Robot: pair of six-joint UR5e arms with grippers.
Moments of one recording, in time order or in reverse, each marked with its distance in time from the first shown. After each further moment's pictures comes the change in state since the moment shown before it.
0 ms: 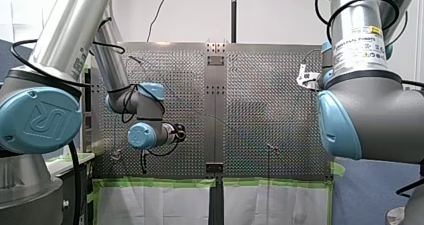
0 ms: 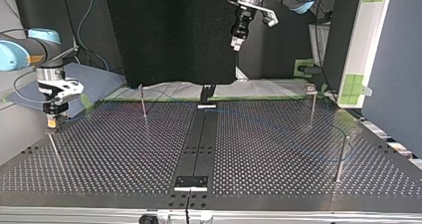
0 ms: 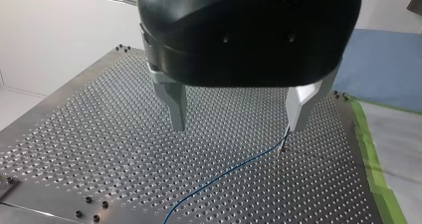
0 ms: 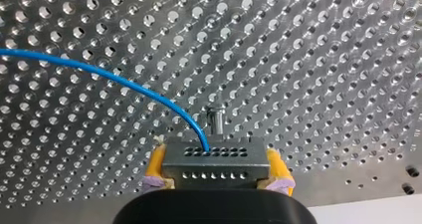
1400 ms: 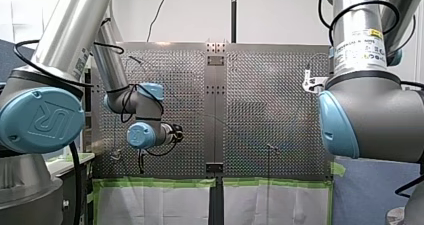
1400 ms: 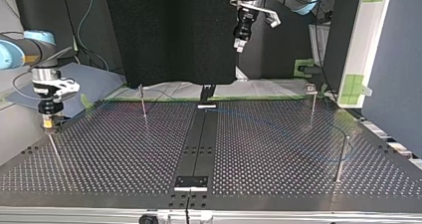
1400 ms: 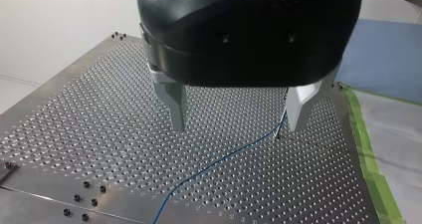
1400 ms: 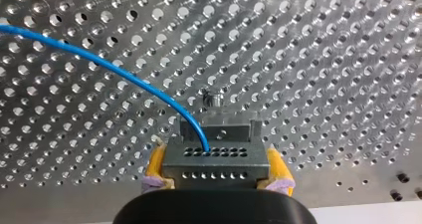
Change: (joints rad) left arm 0.026 0.000 0.000 -0.020 0.000 0.003; right arm -0.056 0.038 0.000 -0.088 -0.091 -0.087
